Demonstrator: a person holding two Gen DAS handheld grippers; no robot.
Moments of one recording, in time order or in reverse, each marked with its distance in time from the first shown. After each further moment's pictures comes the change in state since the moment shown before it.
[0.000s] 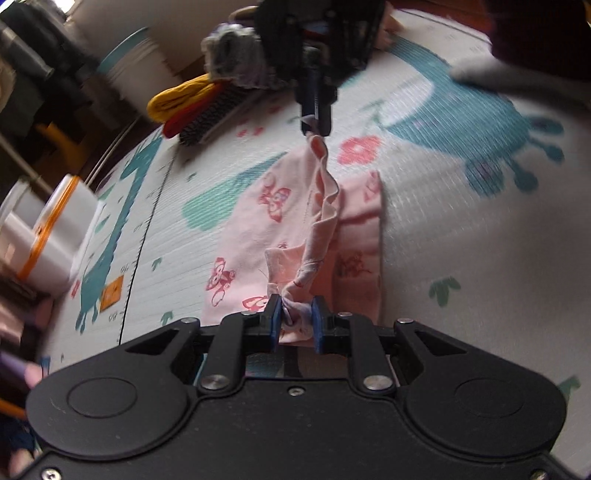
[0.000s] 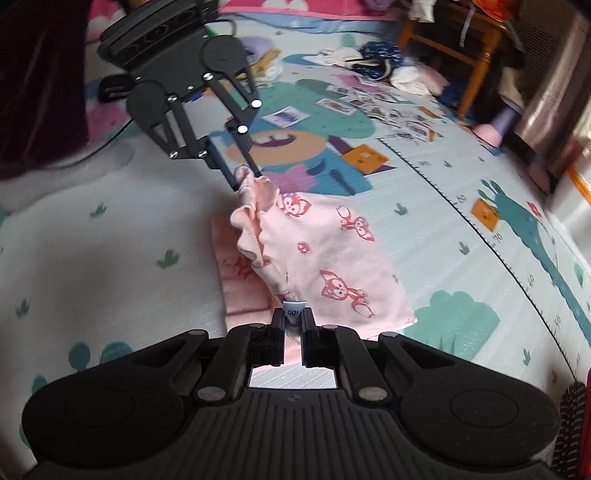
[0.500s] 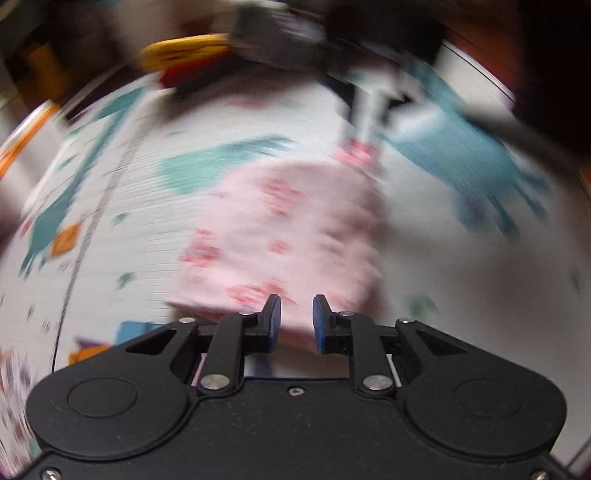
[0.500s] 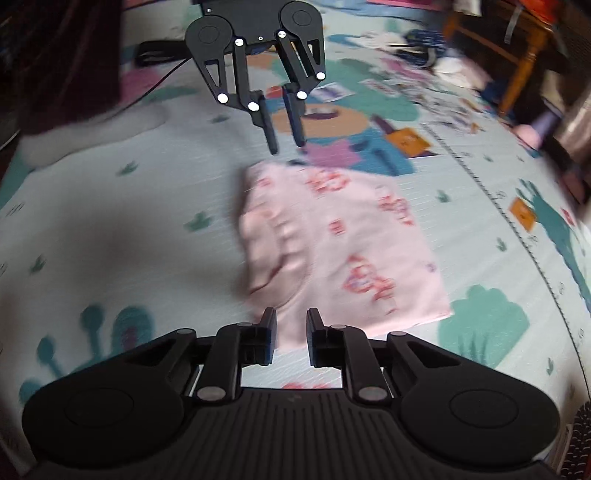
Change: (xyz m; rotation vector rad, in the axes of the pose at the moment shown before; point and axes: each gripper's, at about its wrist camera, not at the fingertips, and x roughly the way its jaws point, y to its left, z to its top) left arm 0.014 0.052 0.008 -0.306 0.045 -0.150; right arm 0.020 0.003 -0.004 -0.033 0.050 0.057
